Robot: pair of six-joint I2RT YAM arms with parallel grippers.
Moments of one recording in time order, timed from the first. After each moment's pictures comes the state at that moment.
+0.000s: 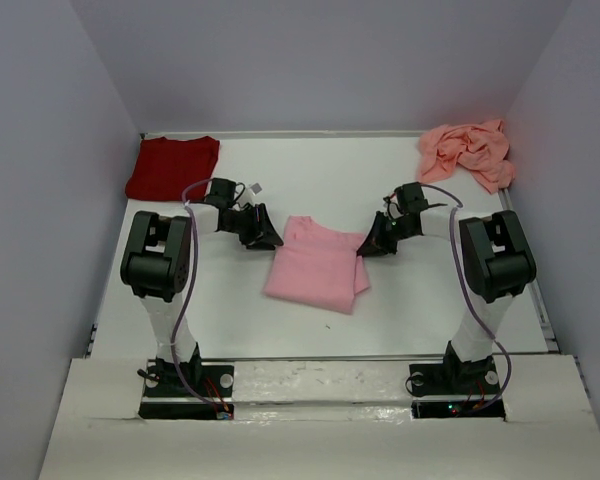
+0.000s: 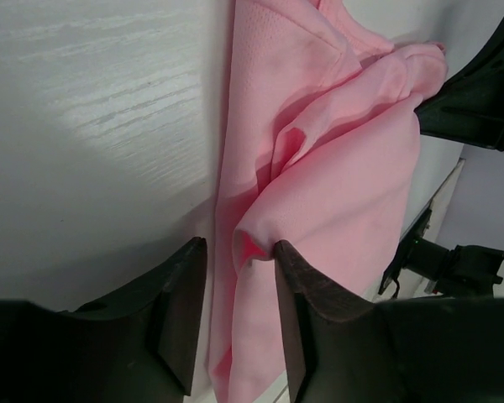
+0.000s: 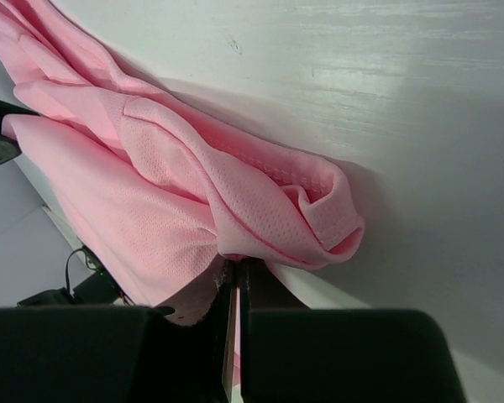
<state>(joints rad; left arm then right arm) -0.19 1.90 1.09 -0.25 0.74 -0.41 0.22 1.88 1.05 -0.31 -0.62 0.59</state>
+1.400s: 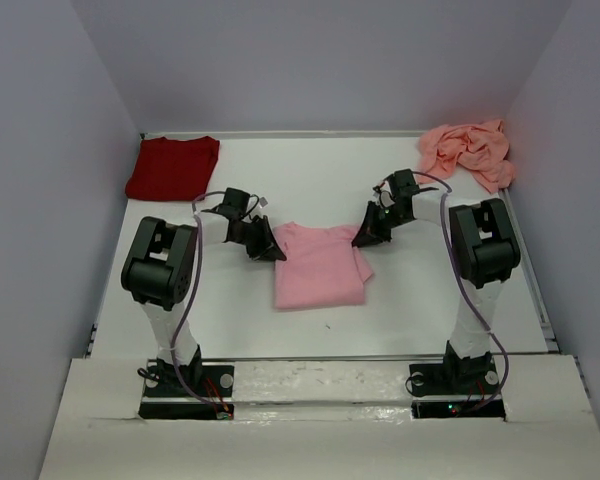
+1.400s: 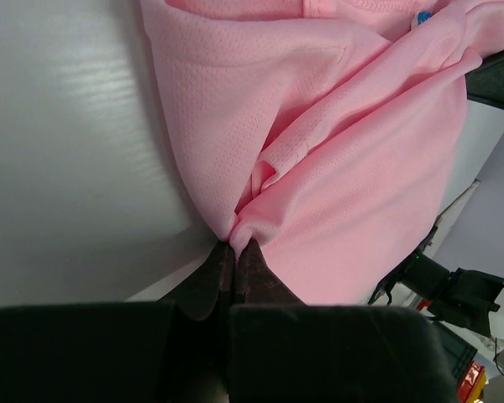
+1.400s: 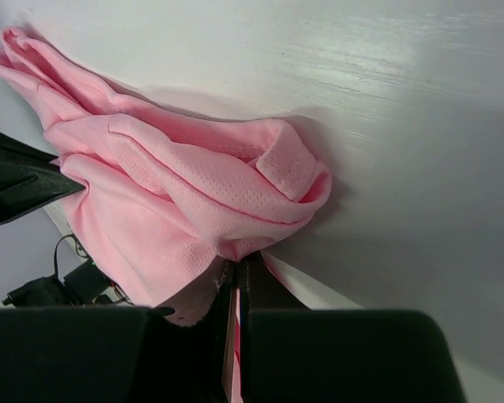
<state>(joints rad) -0.29 1.86 1.01 -0.24 0.62 -0.58 0.22 2.02 1.28 -0.45 -0.65 0.48</state>
